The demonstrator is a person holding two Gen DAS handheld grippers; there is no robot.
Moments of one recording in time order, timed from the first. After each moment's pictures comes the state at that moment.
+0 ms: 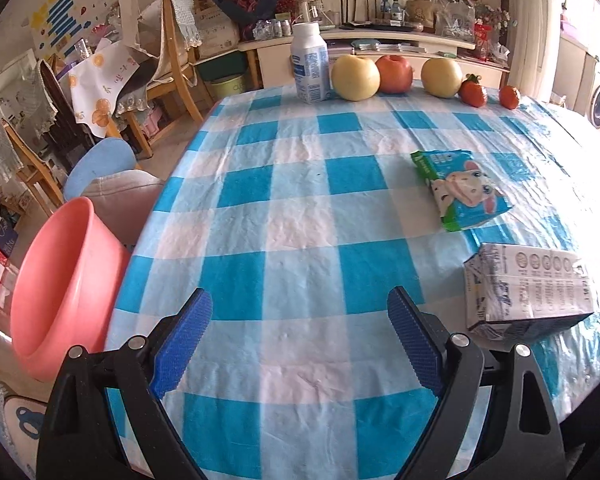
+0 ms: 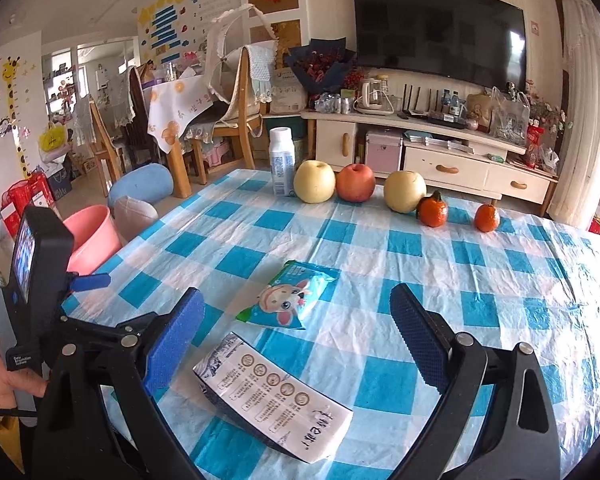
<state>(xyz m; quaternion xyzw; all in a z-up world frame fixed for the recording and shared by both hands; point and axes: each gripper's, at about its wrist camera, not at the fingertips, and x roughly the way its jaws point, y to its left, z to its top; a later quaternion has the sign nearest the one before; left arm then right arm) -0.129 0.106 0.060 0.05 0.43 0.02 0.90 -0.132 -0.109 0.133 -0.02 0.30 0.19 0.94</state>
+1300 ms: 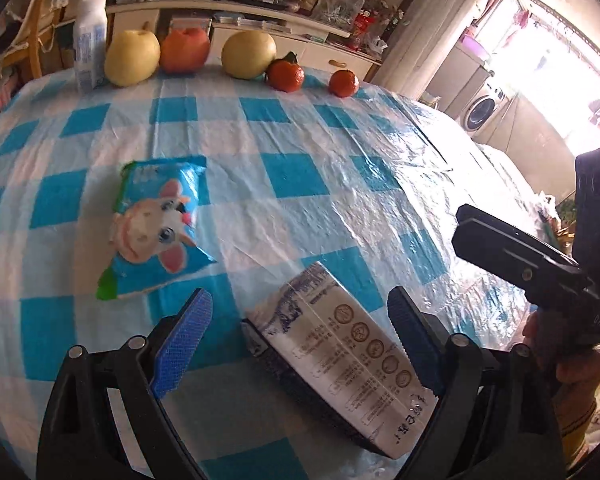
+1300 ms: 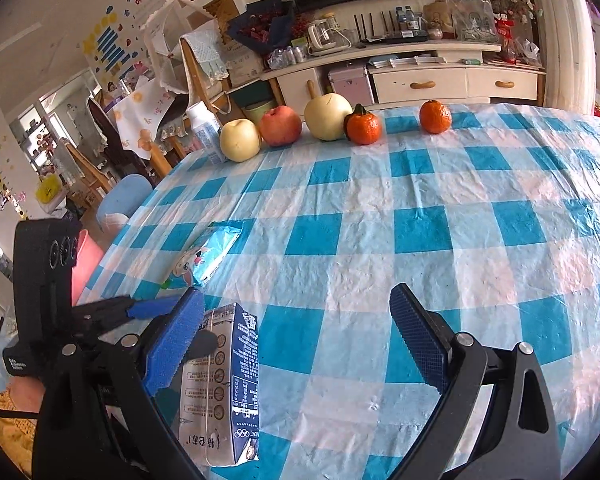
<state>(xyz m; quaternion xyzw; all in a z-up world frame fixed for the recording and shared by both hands) -0.061 -0.043 0.051 -0.06 0.48 -0.22 0.85 -0.093 -0.236 0.085 0.10 0.40 0.19 0.89</state>
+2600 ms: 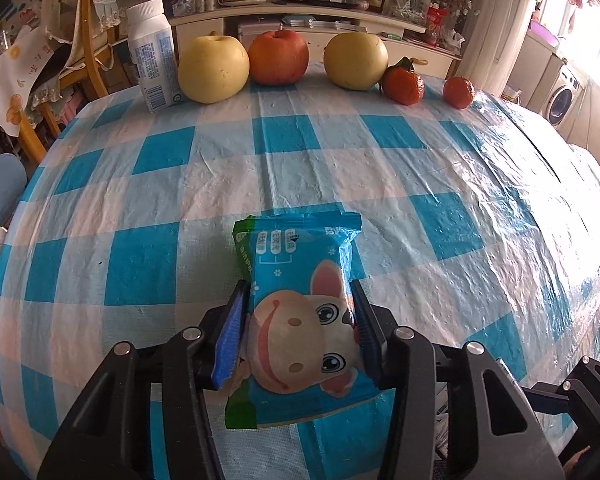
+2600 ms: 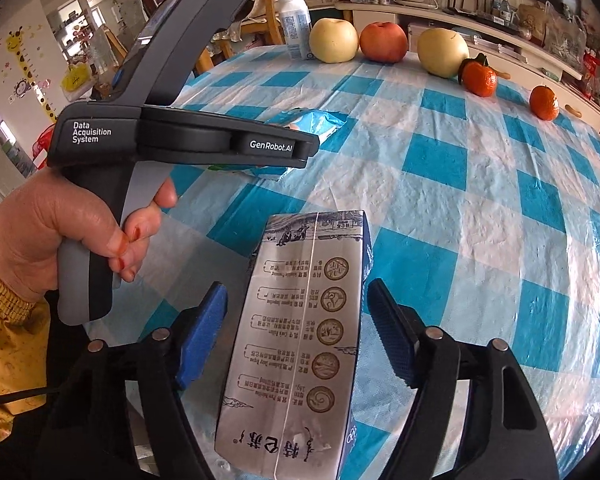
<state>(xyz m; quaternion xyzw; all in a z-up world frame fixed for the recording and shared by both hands) 0.009 -0.013 0.021 0.01 0.48 -0.08 0.87 -0.109 -0.136 0.036 -0.04 0.47 0.27 0.84</state>
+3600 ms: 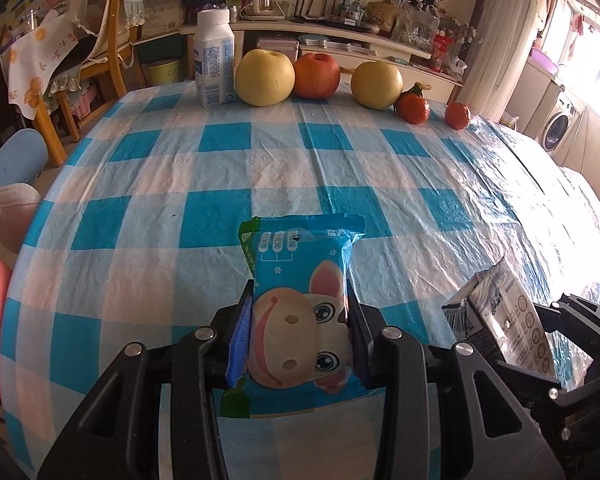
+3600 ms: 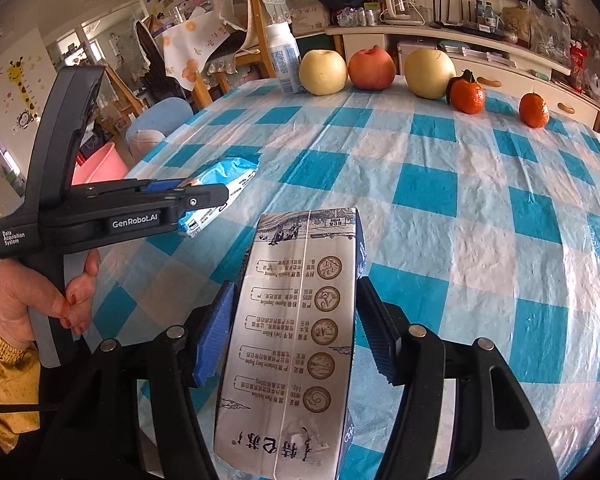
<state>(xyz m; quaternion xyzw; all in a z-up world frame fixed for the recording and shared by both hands) -0.049 0.043 0.042 -0.03 0.45 -0.08 0.89 -0.103 -0.146 0.049 0.01 0.43 0.27 0.86</state>
